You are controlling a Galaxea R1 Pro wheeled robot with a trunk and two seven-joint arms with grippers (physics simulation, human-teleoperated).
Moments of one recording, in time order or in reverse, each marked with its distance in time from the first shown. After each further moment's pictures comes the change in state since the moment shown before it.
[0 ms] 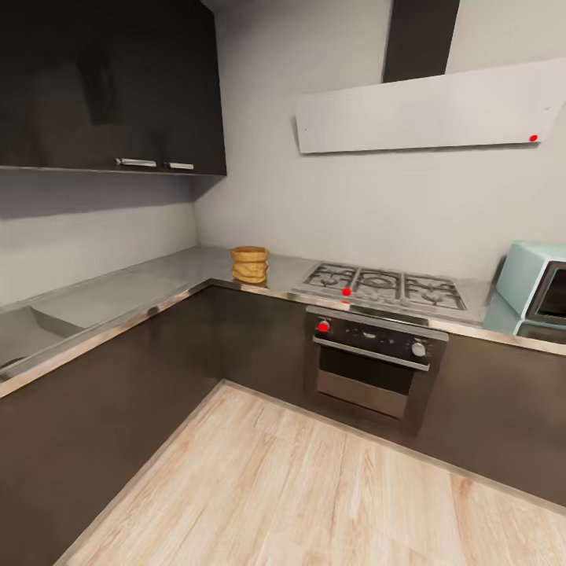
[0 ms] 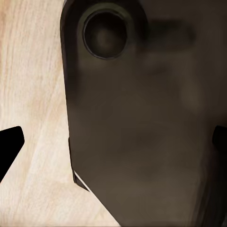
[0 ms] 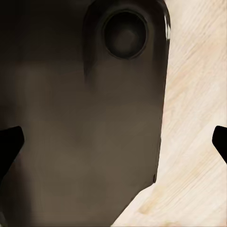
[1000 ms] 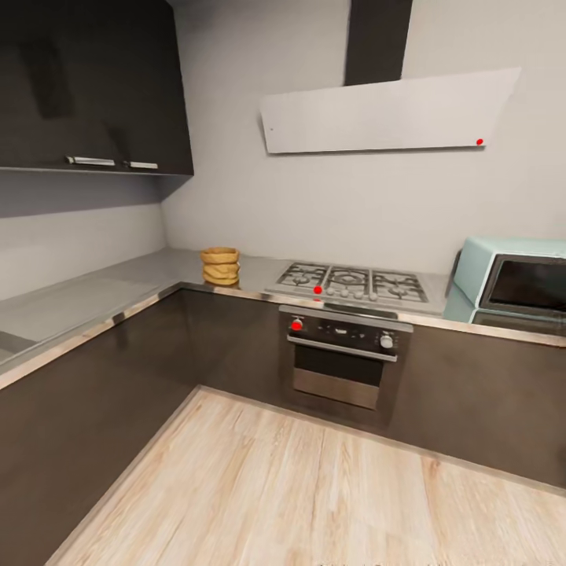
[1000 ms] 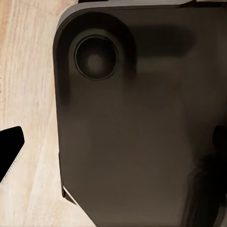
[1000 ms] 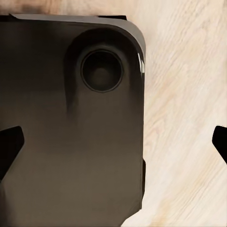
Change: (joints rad) left arm 0.000 -0.012 0.020 -0.036 0.012 -0.004 -0.003; right arm -0.003 -0.028 -0.006 0.001 -0.012 -0.098 0.003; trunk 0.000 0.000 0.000
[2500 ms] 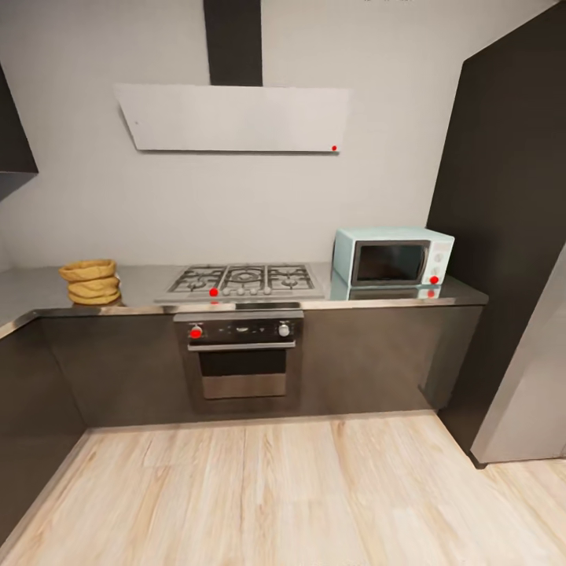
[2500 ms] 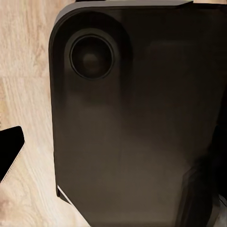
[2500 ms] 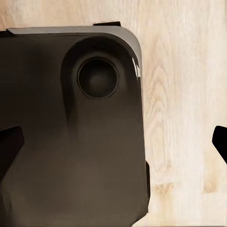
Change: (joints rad) left arm 0.000 -0.006 0.000 0.000 0.018 0.000 0.001; right arm 0.000 -0.002 -0.052 0.003 -0.020 -0.025 -0.001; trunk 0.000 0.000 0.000
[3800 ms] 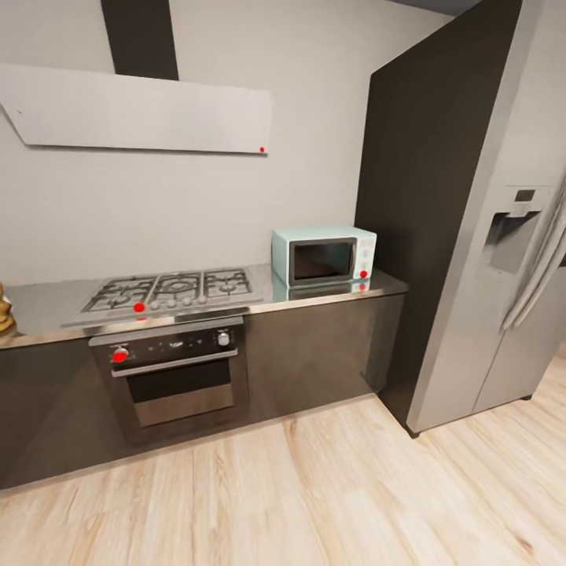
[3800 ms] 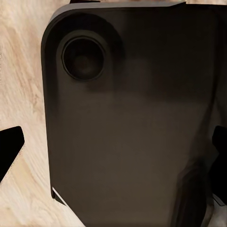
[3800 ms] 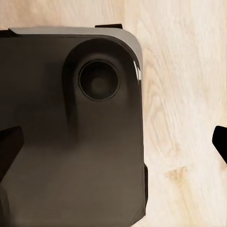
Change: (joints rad) left arm 0.000 -0.009 -0.006 0.000 -0.002 0.003 0.000; right arm 0.000 0.000 0.010 0.000 0.016 0.000 0.000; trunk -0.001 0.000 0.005
